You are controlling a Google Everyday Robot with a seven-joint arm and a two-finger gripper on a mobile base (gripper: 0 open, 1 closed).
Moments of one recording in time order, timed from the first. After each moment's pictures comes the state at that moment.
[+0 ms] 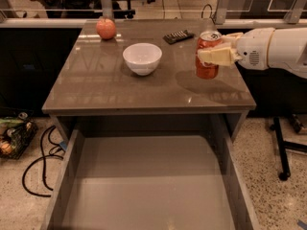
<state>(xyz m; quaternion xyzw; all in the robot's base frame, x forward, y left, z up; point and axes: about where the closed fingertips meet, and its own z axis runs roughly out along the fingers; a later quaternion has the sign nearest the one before) 0.633 -0.161 0.938 -0.38 0.72 0.22 0.54</state>
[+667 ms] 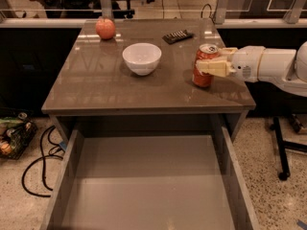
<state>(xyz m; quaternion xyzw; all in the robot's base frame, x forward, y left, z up) 0.662 -0.175 0.886 -0.36 0.71 0.25 0.55</state>
